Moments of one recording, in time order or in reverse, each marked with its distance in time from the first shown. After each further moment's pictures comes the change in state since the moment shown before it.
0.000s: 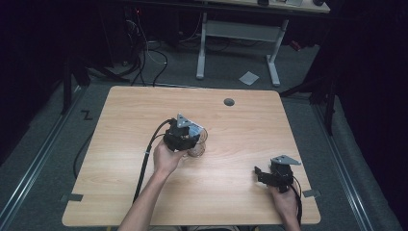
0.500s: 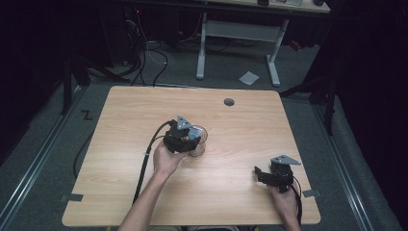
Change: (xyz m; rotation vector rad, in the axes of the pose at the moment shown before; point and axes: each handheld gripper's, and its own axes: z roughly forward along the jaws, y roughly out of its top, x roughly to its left) left arm -0.004 -0.002 -0.003 0.001 -0.007 0.007; right arm 0.000 0.000 0.000 0.000 0.000 0.001
